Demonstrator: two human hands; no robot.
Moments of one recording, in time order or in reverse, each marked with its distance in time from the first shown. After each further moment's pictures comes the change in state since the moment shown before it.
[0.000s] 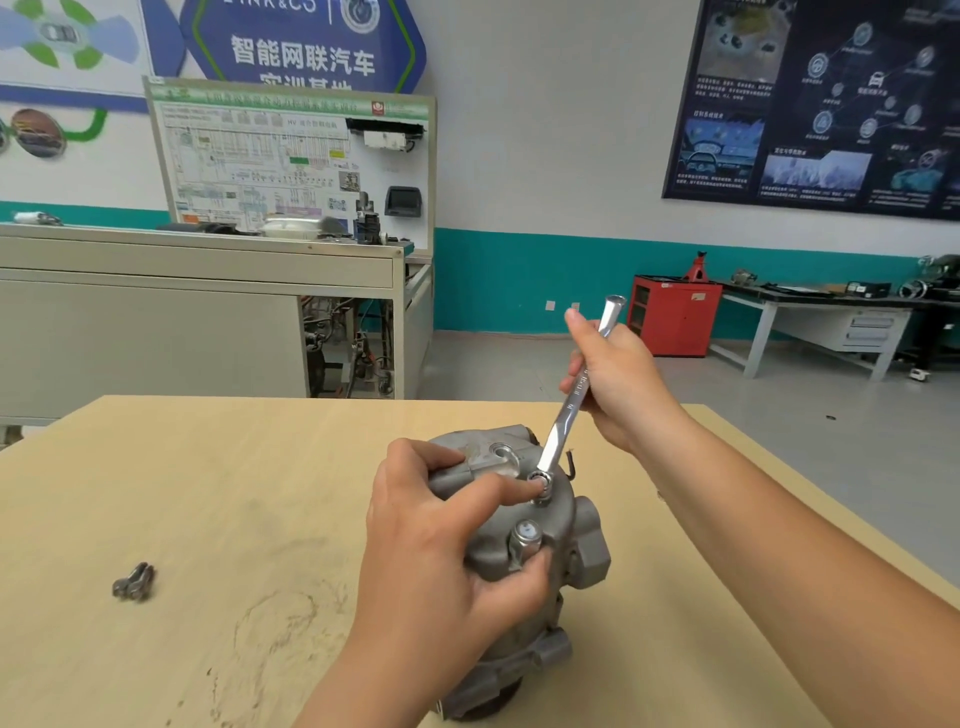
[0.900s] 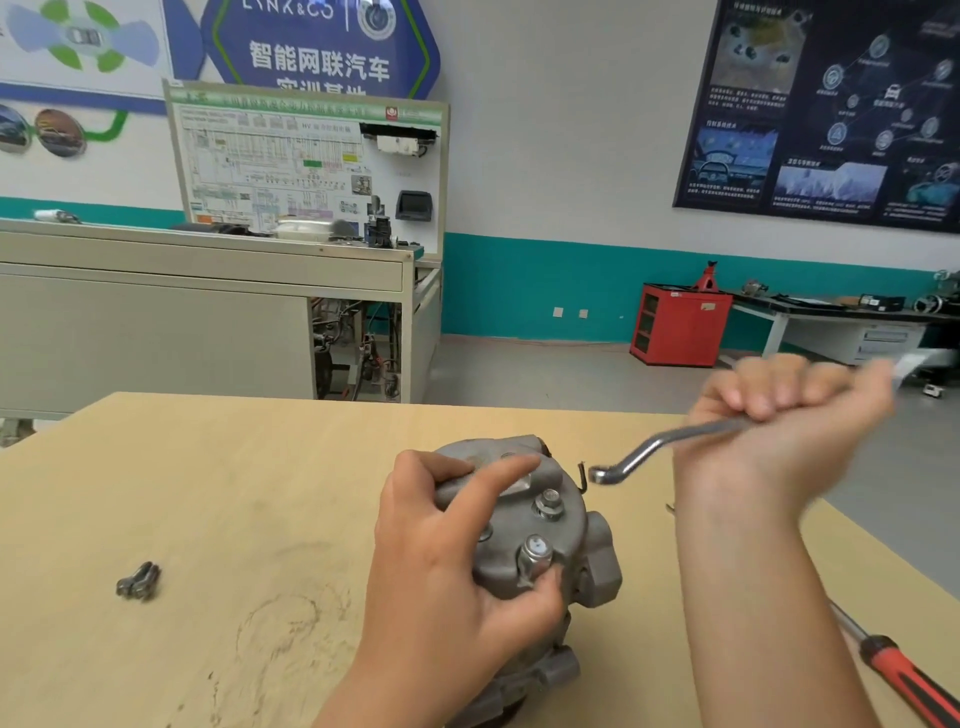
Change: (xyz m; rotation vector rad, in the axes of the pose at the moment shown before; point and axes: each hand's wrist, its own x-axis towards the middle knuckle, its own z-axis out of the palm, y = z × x) left_hand -0.002 -0.001 0.004 0.034 0.024 -0.001; right_hand -0.062 -0.032 -0.021 1.081 0.391 -0.423
